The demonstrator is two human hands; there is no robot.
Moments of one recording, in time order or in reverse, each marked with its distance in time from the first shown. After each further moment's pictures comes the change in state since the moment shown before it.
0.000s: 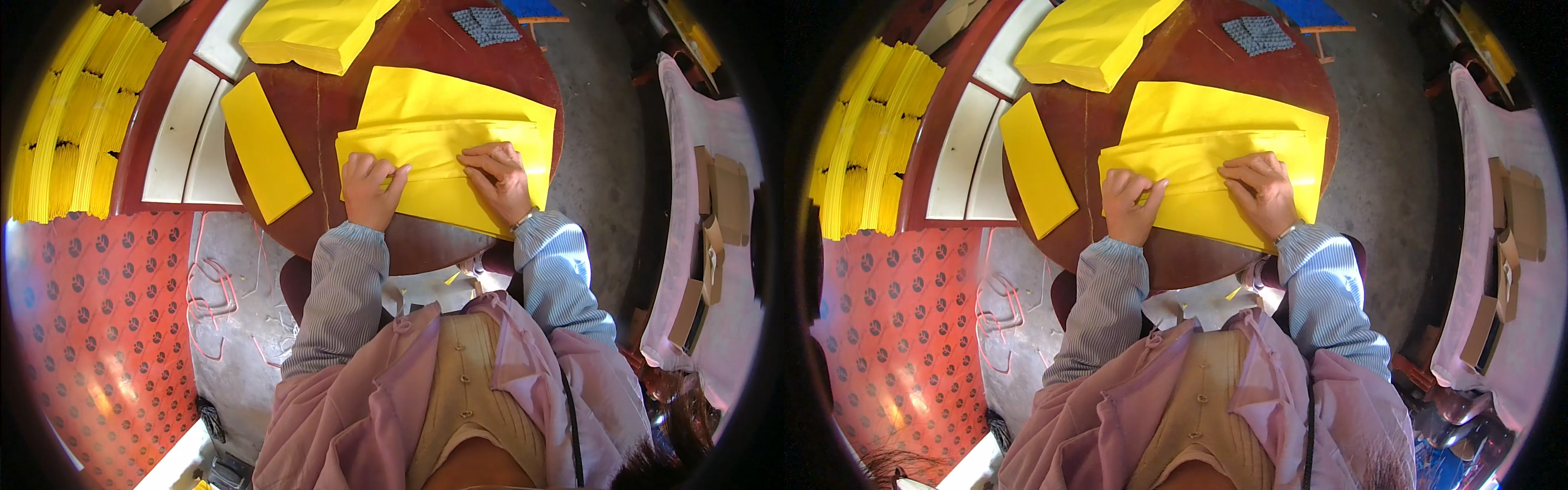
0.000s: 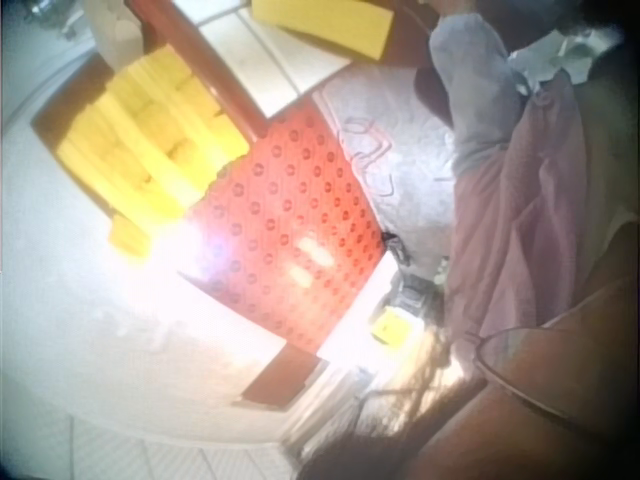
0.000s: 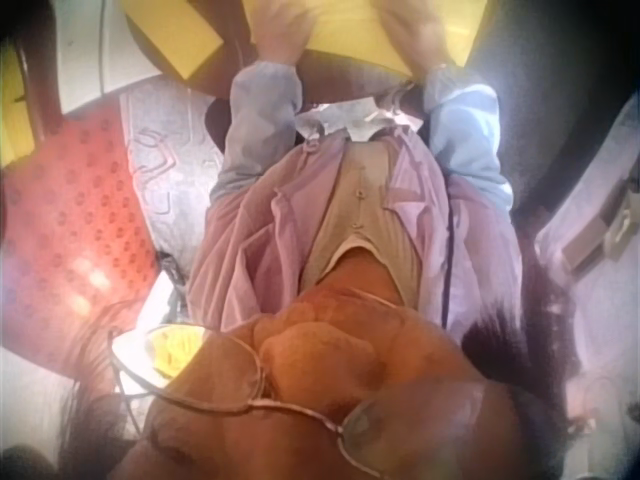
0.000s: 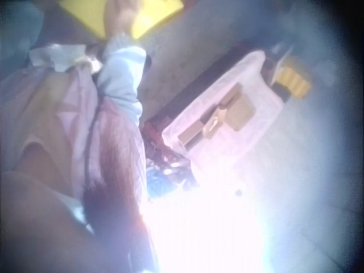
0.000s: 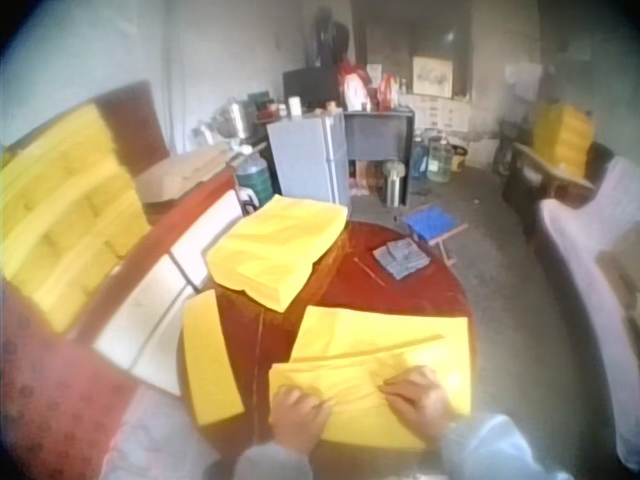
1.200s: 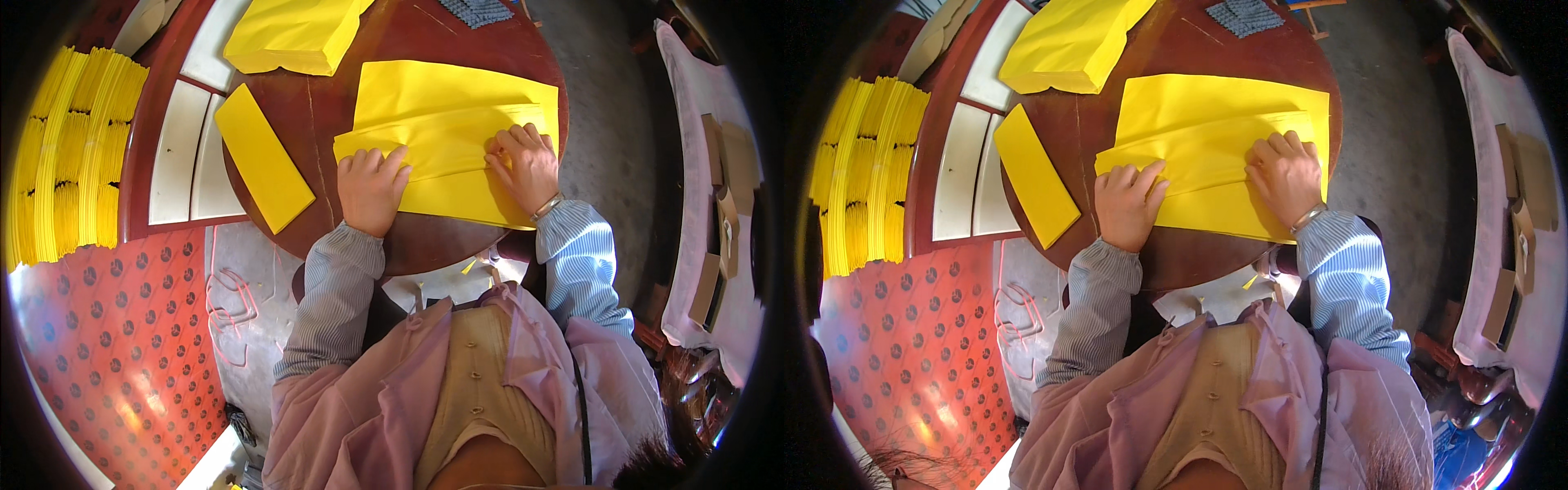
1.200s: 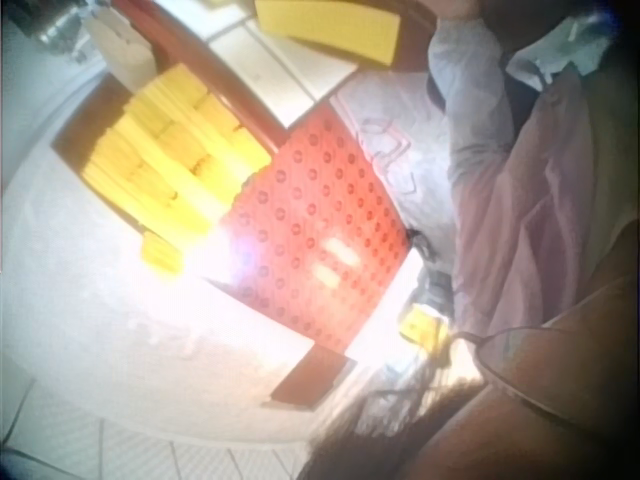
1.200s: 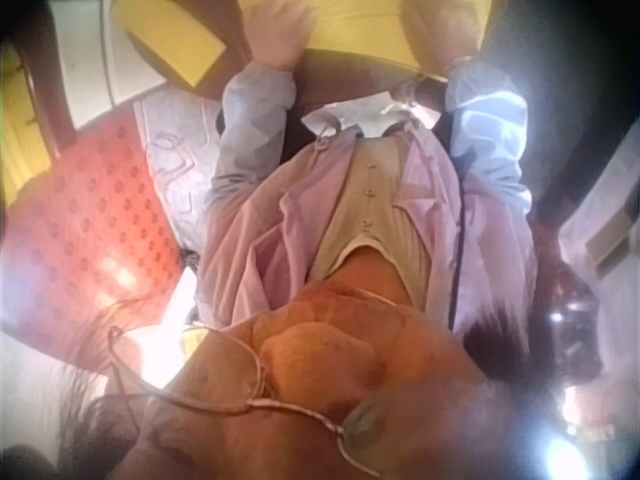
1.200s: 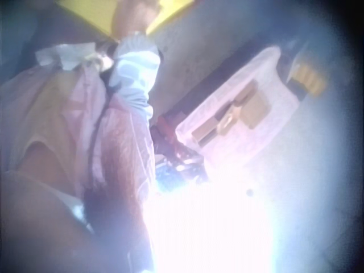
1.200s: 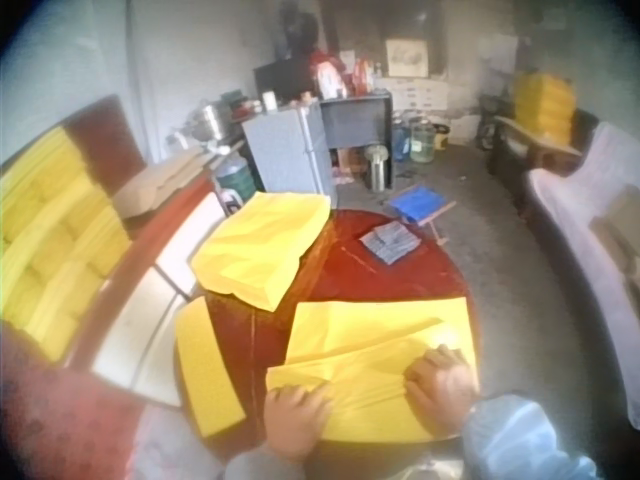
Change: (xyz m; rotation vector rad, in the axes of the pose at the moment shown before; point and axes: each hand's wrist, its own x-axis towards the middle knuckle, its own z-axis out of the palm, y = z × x) left_hand 0.021 0.012 -0.025 0.314 -0.303 0.174; right_hand 0.007 -0.015 -0.030 -0.421 -0.087 0.125
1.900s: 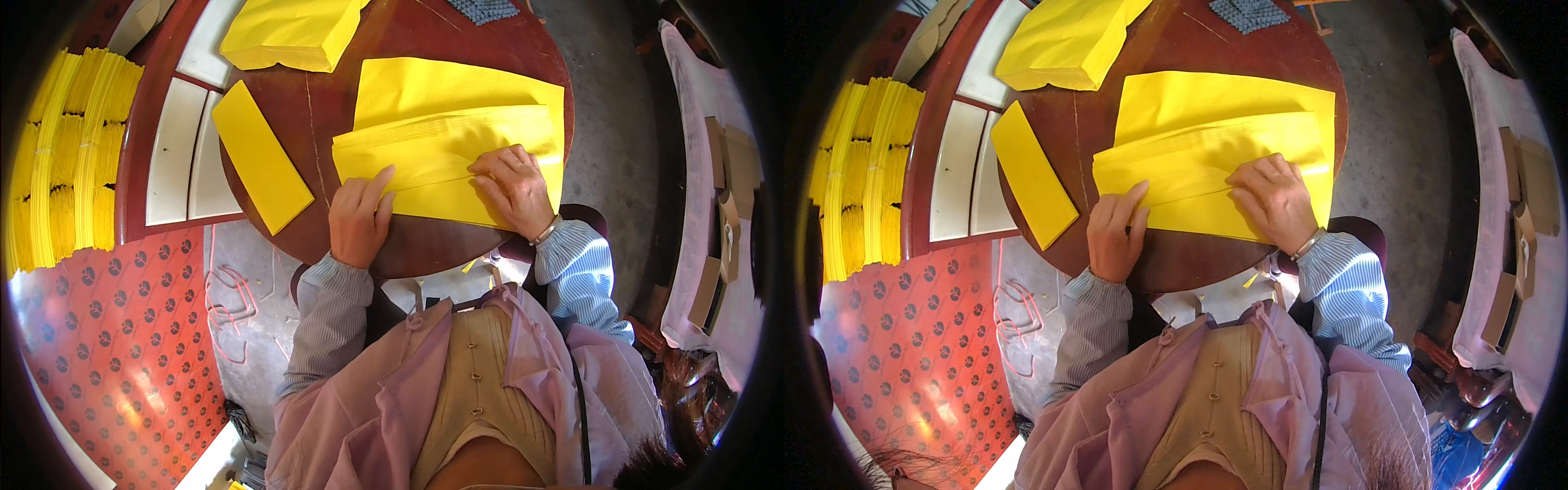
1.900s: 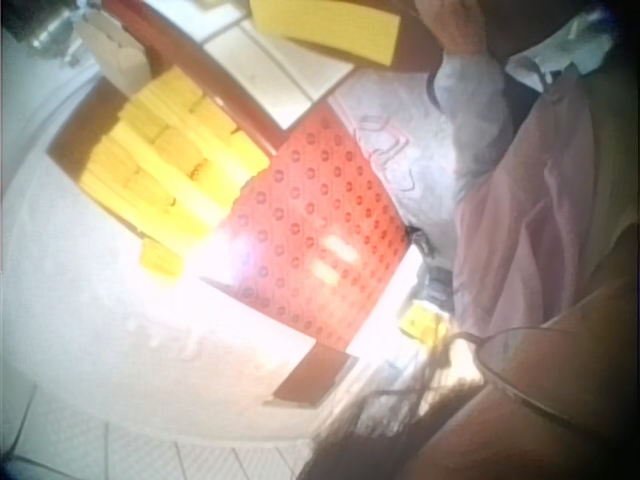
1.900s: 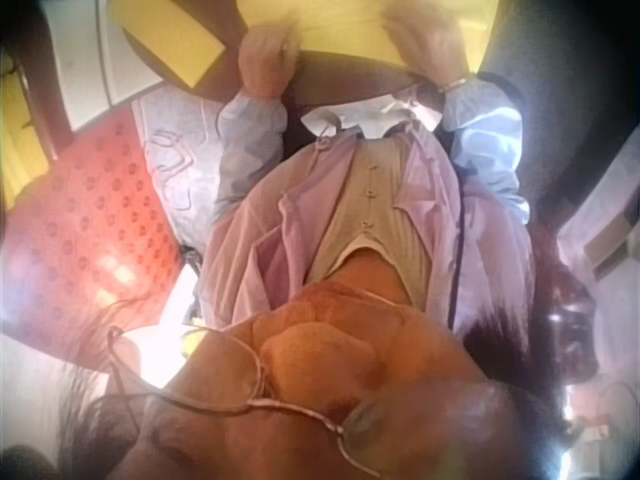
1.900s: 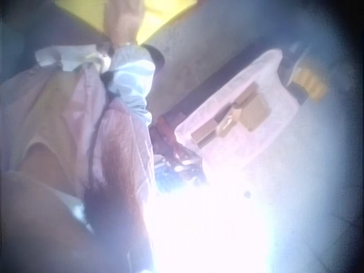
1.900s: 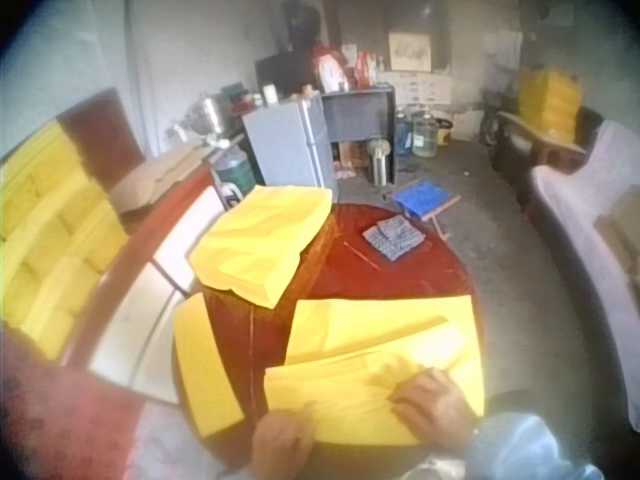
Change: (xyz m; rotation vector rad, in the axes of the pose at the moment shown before) left_hand -0.032 0.000 -0.021 -0.230 0.053 -0.062; right_hand -0.020 -0.009 0.009 0.320 0.022 -0.162
